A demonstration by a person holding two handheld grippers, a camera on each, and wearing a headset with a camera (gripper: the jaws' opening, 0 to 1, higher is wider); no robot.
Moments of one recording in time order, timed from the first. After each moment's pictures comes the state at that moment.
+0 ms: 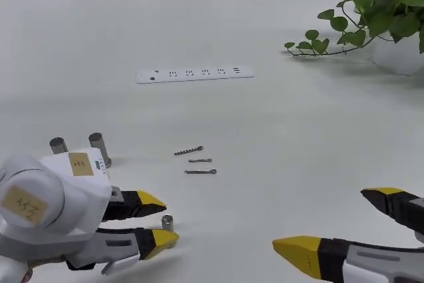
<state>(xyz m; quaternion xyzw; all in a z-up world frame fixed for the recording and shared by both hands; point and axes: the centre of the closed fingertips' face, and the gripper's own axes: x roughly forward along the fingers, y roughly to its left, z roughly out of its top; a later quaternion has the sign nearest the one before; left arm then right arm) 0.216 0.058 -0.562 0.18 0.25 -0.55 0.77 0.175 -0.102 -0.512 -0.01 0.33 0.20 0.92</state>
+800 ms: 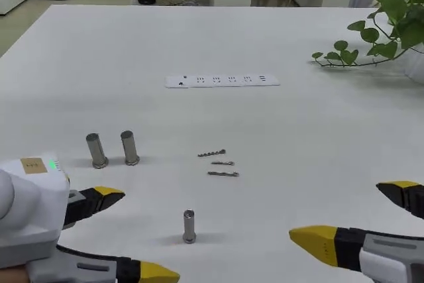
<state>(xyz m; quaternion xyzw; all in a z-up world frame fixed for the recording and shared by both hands) 0.190 0.107 -0.559 0.04 0.31 -0.47 0.82 0.190 -0.105 -0.500 -0.03 0.32 0.23 0.92</state>
